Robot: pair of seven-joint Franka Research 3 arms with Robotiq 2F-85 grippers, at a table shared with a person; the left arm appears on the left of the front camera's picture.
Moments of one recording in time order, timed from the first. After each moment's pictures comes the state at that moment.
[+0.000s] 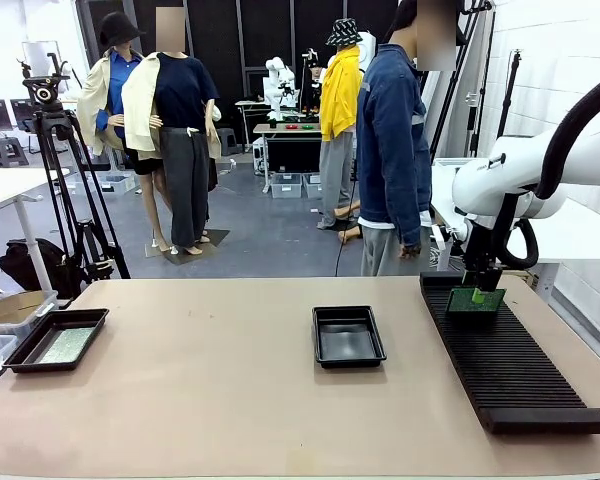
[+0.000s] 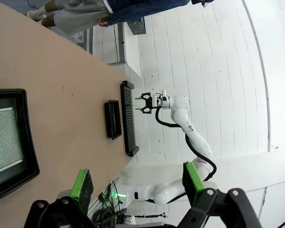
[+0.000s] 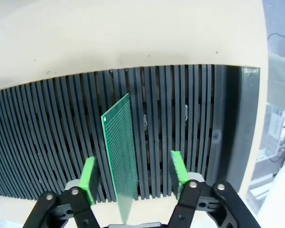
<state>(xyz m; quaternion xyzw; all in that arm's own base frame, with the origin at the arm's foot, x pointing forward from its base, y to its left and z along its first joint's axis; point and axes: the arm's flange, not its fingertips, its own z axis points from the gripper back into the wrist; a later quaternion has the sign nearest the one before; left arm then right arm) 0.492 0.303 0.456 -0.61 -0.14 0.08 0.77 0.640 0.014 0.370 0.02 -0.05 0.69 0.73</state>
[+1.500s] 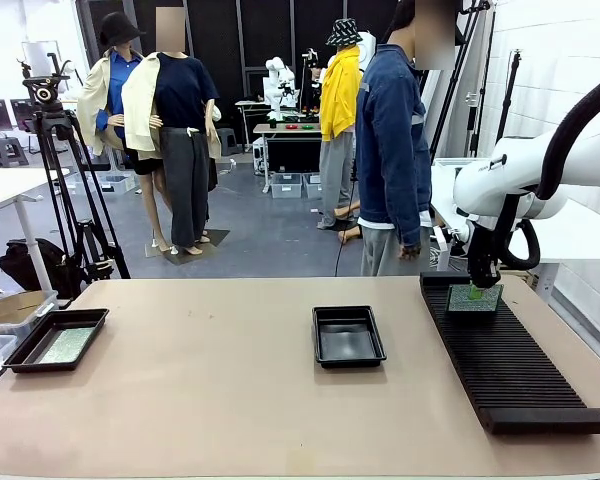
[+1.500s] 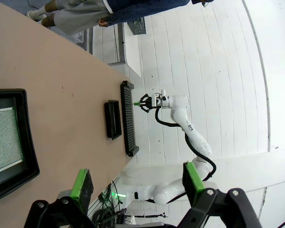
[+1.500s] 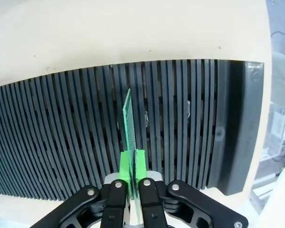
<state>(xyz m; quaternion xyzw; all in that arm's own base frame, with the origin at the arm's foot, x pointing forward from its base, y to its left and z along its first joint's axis) 0.492 0.303 0.456 -0.61 -0.14 0.08 0.77 0.642 0.009 0.368 0.02 -0.04 0.68 0.73</state>
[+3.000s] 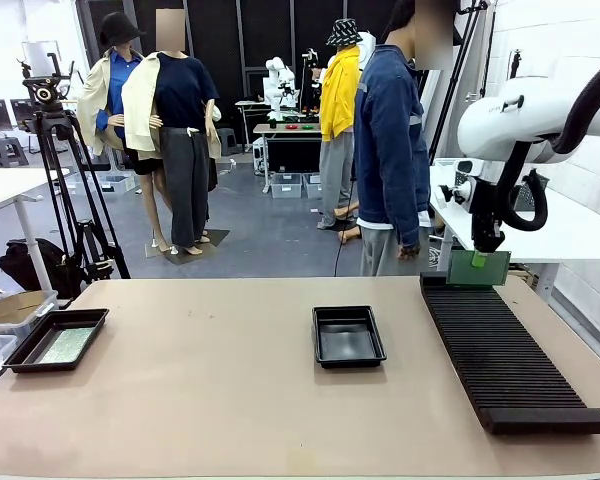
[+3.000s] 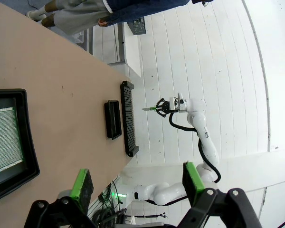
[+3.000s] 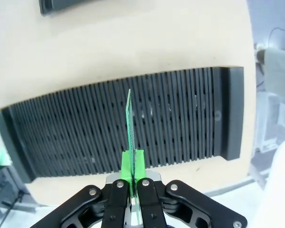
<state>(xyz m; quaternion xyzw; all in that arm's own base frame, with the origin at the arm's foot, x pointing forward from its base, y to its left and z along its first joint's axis) 0.492 0.303 0.456 -0.61 -0.14 0.08 0.77 0.603 0.036 0.478 0.04 -0.03 0.65 0.76</state>
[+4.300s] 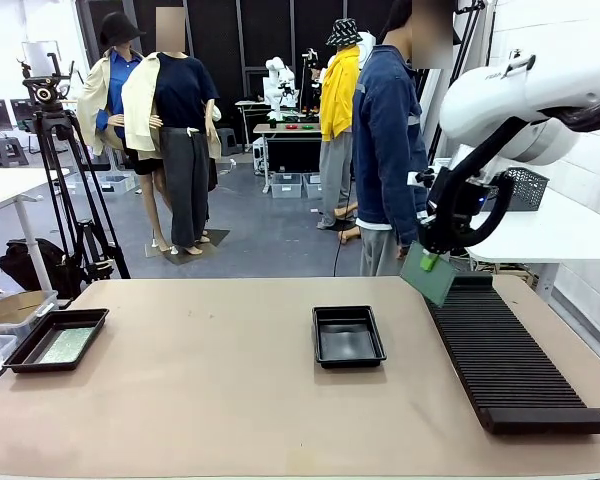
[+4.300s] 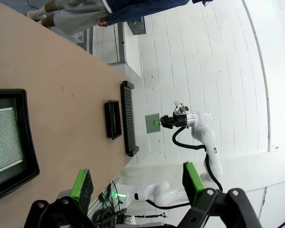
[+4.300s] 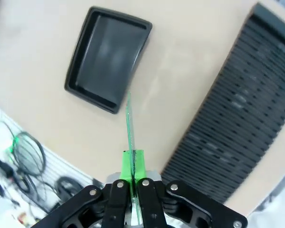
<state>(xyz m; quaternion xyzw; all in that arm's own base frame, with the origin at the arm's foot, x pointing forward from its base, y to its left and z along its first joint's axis) 0.492 0.303 0.456 -0.61 -0.14 0.08 0.77 0.520 0.127 0.499 0.15 -0.04 0.19 0.97</state>
